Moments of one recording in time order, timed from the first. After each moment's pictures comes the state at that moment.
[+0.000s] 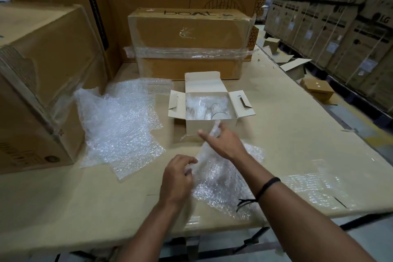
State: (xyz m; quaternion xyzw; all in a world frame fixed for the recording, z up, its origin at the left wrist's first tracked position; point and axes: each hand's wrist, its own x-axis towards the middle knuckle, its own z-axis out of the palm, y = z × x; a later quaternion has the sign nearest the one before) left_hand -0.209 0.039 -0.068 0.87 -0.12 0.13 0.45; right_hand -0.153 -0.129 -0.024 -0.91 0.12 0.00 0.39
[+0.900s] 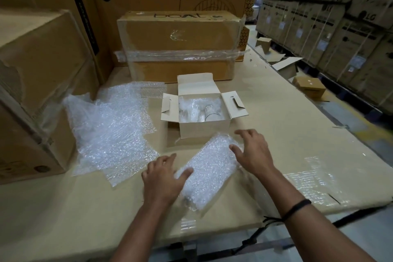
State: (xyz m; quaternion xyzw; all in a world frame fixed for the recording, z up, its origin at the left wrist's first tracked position) left_hand -0.195 0.059 -0.066 0.97 -0.06 0.03 0.23; right_hand -0.190 -0.204 -0.047 -0.96 0.09 -0.14 0.21
